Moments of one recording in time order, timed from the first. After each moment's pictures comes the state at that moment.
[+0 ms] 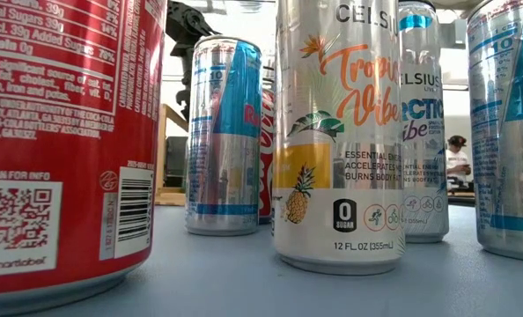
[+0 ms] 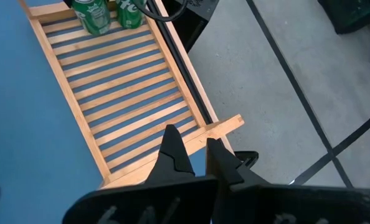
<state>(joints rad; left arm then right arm) 0.63 1.84 1.56 -0.98 0.09 0.61 -0.40 1.64 2.26 -1.57 0.32 -0.12</state>
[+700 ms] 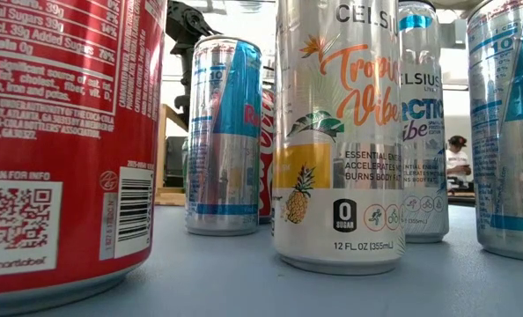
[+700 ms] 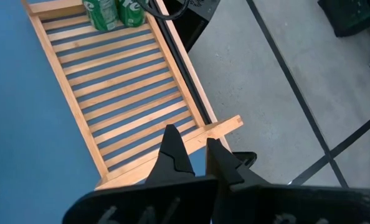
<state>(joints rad) 0.63 1.84 1.56 -0.98 -0.01 0.62 -0.40 1.64 2.26 -1.57 0.32 -0.14</state>
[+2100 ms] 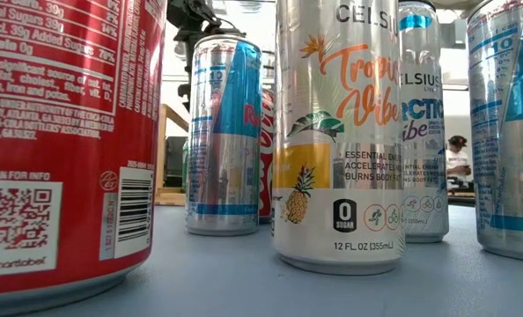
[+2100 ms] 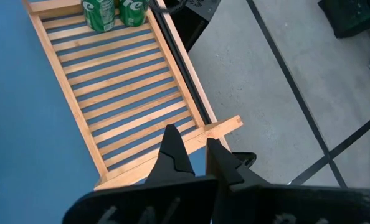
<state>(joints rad) 0.61 1.83 1.66 -1.04 -0.08 0.66 -0.40 1.64 2.26 -1.57 0.31 -0.14</state>
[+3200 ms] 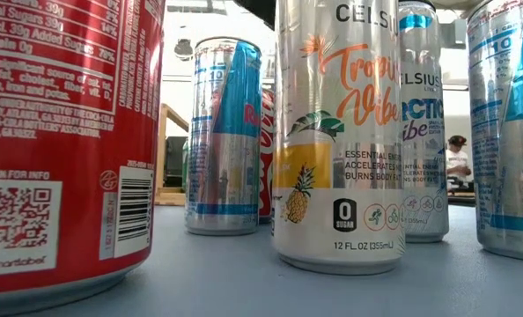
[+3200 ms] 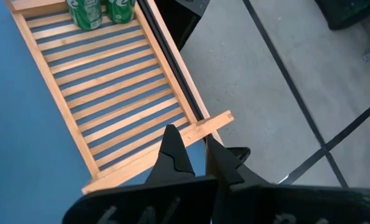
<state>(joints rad) -0.11 1.86 1.78 -0.82 0.05 0.39 -0.45 1.64 2.26 -1.57 0.31 -0.15</state>
